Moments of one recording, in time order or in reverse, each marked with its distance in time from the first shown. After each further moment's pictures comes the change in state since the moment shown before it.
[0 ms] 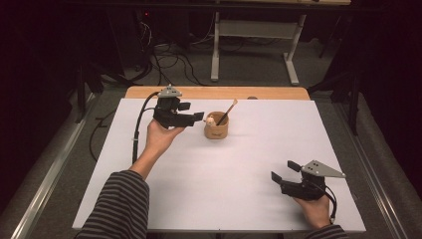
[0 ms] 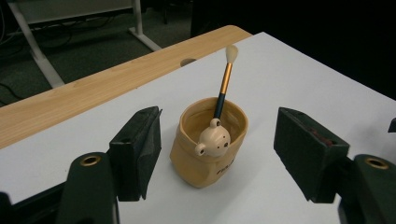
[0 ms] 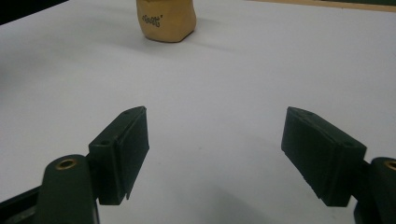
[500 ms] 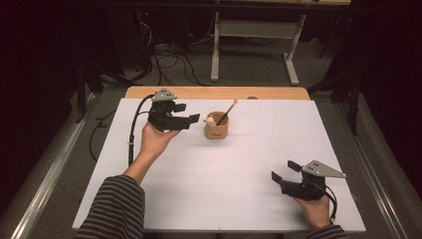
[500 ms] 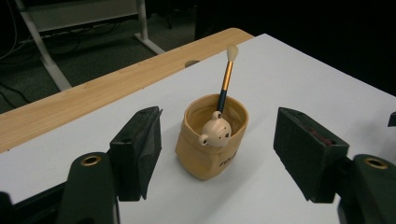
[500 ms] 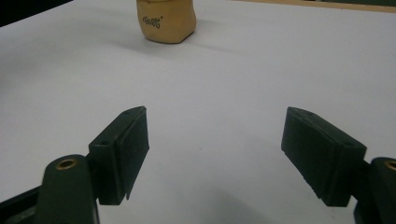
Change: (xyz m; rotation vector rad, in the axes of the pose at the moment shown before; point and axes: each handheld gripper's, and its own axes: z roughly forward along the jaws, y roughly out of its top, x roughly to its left) left arm -0.002 -0.007 -0.017 -0.016 0.021 0.011; right arm 0.000 0.000 0.000 -0.003 0.001 -0.004
